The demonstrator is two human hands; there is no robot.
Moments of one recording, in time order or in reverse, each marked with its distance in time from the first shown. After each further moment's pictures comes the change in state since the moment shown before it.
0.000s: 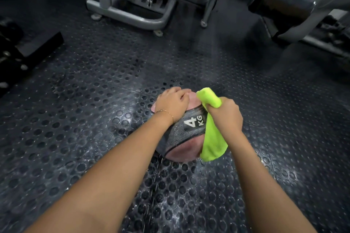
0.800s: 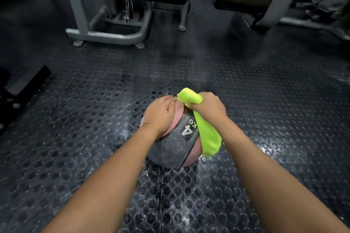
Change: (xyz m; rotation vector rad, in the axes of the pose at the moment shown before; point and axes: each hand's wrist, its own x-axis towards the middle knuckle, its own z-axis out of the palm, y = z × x) left_hand -0.018 0.008 -0.005 0.077 -0.055 0.175; right_hand 0.008 0.004 -0.011 0.062 -0.166 -0.024
